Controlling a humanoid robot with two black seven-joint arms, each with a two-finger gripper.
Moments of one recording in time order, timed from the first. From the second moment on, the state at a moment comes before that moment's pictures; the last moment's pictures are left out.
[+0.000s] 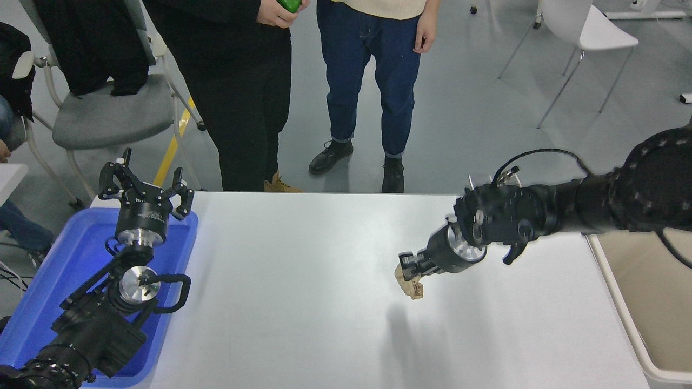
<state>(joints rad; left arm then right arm) -0.55 0.19 -1.04 -0.55 0.04 -0.40 -0.55 1.79 -0.13 -1.13 1.25 -0.28 0.37 0.16</state>
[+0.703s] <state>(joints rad) -0.55 0.19 -1.04 -0.55 0.04 -0.40 -0.55 2.50 -0.27 -1.36 1.60 -0.28 0.59 0.15</state>
